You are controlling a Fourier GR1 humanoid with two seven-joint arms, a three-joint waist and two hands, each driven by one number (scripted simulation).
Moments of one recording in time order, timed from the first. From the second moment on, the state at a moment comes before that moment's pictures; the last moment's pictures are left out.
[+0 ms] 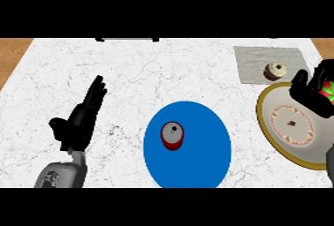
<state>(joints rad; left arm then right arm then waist) -0.15 0.07 -0.06 -1.55 -0.05 0.08 0.09 -0.36 -0.32 -0.10 -1.88 0.90 0.12 0.57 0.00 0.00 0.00</state>
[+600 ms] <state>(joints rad) -0.15 0.07 -0.04 -1.53 -0.04 0.05 0.08 -0.27 -0.39 -0.29 -1.46 0.78 -0.03 0.22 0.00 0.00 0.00</state>
